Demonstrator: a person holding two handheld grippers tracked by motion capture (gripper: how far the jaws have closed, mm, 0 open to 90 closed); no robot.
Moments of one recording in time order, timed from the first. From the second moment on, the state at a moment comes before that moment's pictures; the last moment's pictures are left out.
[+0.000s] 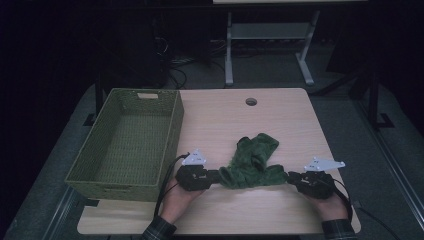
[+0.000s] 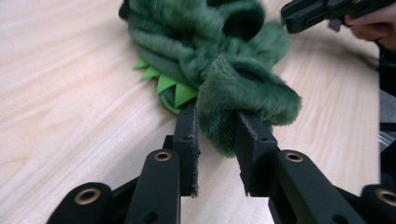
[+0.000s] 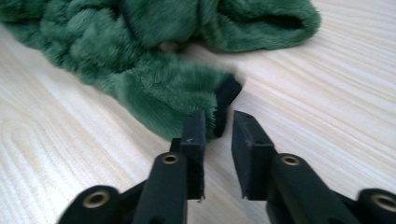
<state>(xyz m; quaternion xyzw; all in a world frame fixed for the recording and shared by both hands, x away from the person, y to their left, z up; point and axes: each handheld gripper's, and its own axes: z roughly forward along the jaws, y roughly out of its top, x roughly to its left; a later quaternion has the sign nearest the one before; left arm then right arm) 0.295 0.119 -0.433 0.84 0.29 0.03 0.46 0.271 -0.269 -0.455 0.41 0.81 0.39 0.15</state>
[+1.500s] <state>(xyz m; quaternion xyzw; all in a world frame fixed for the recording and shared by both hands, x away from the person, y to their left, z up) 0.295 0.105 -0.467 0.88 0.28 0.01 0.38 0.256 -0.246 -0.465 0.37 0.86 0.33 0.10</state>
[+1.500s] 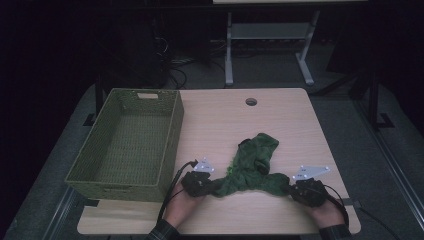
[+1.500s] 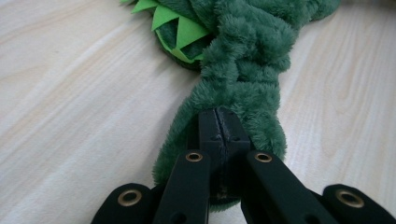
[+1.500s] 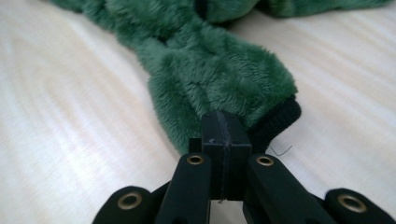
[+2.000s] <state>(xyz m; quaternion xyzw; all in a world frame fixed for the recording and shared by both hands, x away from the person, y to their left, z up) 0.287 0.100 -0.450 0.88 0.27 0.00 0.40 0.229 -0.245 -0.460 0.36 0.86 0.36 0.10</state>
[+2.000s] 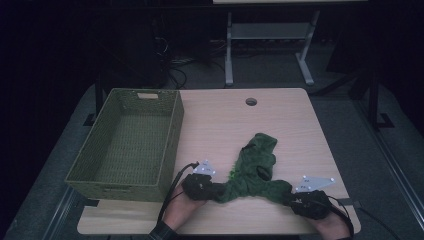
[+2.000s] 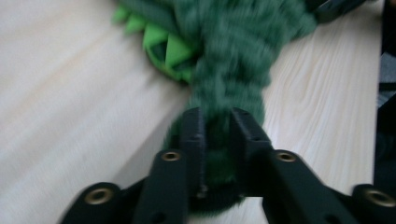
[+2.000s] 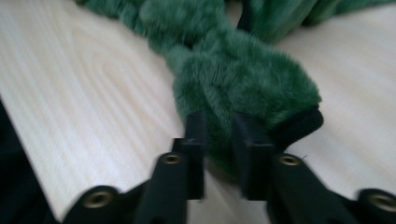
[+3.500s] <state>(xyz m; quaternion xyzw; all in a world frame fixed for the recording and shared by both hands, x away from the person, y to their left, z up) 0.413 0.014 -0.422 0.88 0.20 -0.03 0.44 0.301 -0.223 -0.458 0.41 0.82 0.40 0.06</state>
